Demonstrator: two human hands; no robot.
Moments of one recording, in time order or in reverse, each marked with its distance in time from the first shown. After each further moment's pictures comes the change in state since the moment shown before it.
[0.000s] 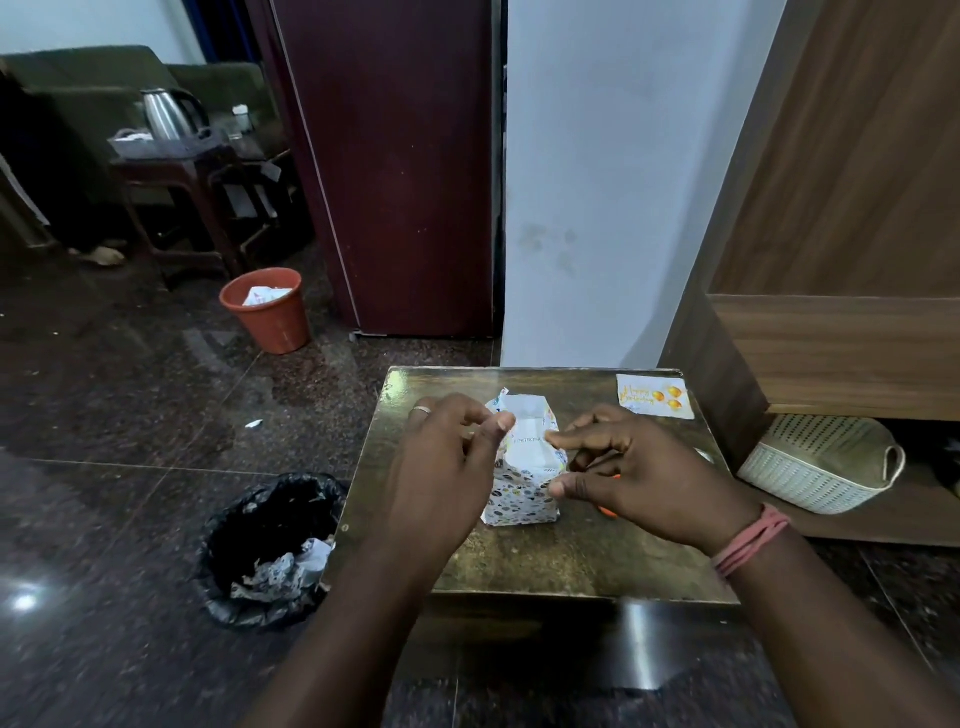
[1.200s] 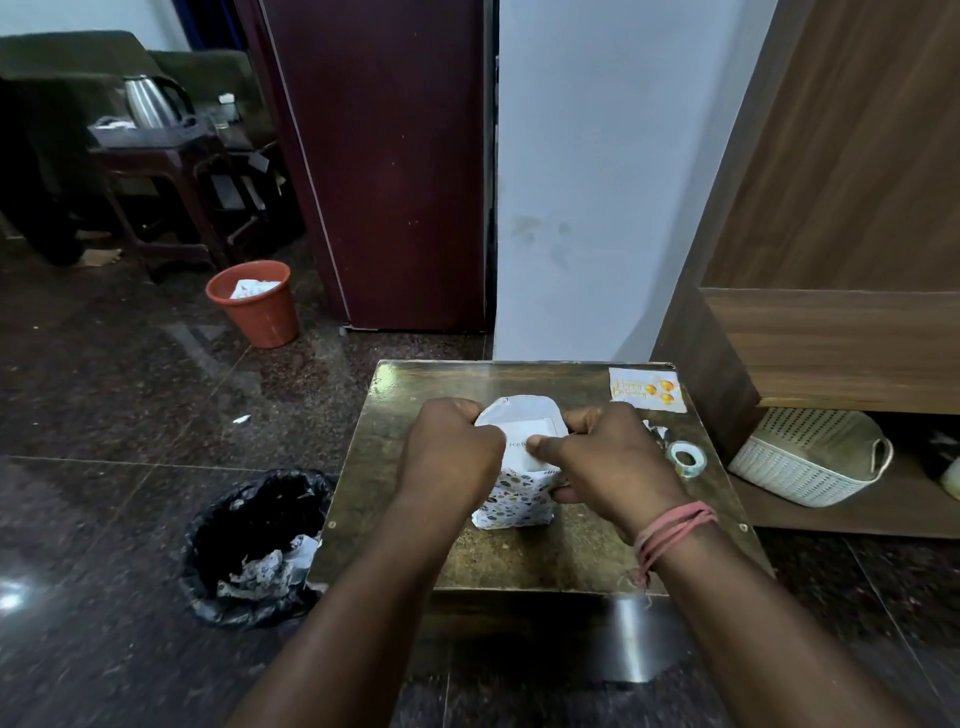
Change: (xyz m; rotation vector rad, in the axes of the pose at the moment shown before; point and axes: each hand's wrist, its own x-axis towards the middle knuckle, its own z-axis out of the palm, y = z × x) left_hand 0.017 0.024 0.019 -0.317 -0.071 -0.410; right_hand 0.021 -0.024 0.035 0.152 0.281 0.458
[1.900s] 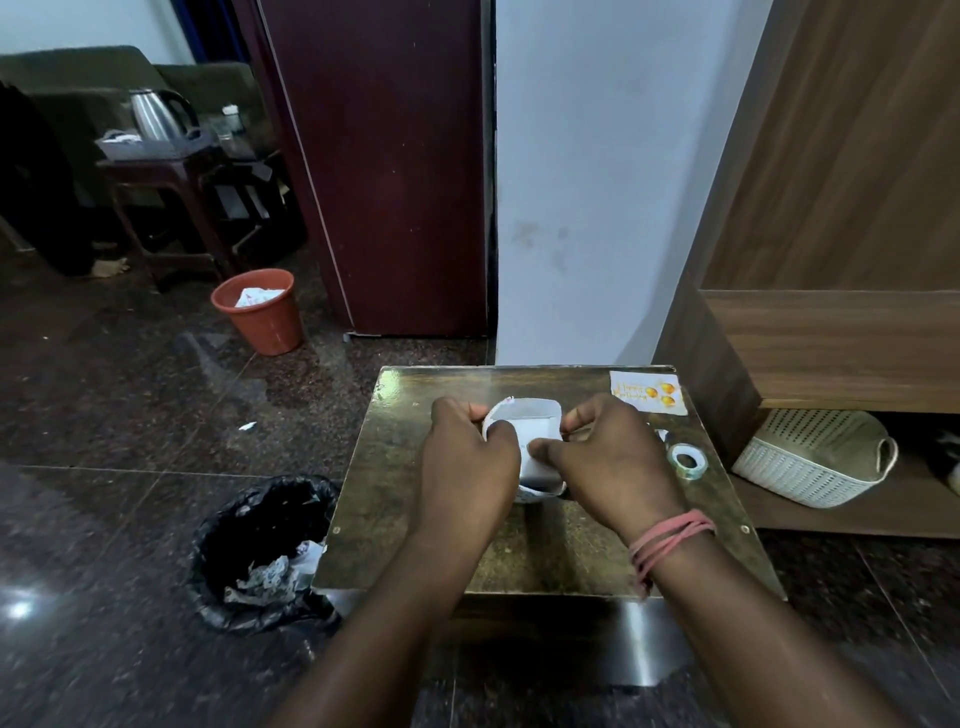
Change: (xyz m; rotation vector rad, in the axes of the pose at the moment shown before) left_hand -0.021 0.001 0.007 0.003 0.084 0.107; right_hand -0.013 -0.010 -0.003 -0.195 0.188 -0.046
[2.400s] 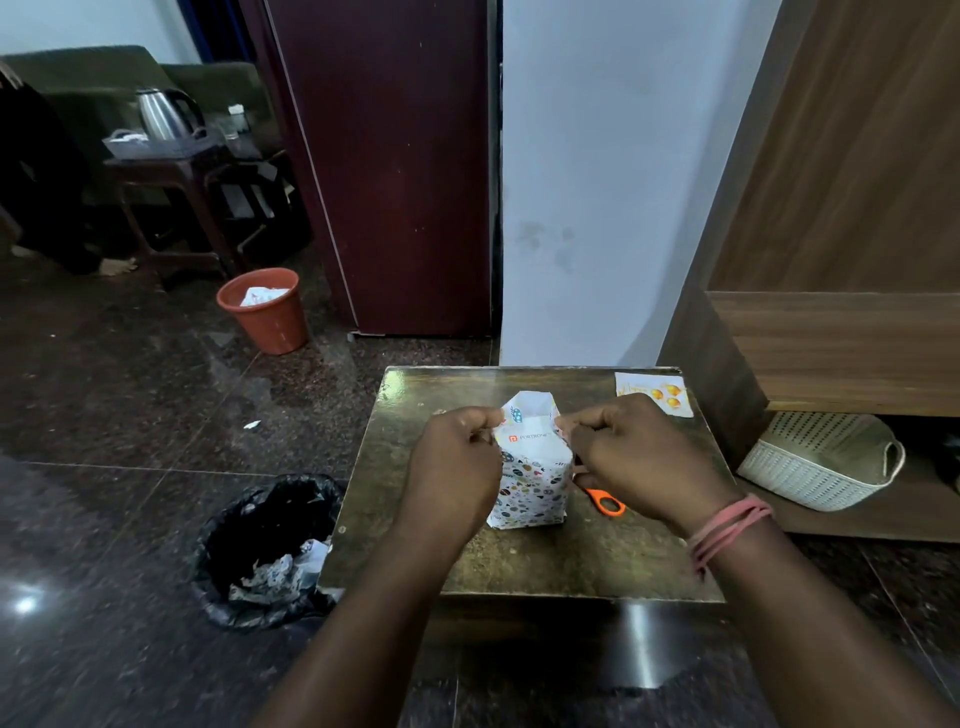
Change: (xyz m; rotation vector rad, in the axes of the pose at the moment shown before) left_hand 0.016 -0.016 -0.006 -0.097 -0.166 -0.028; right_hand 0.013 0.008 -0.021 -0.018 -0.265 -0.128
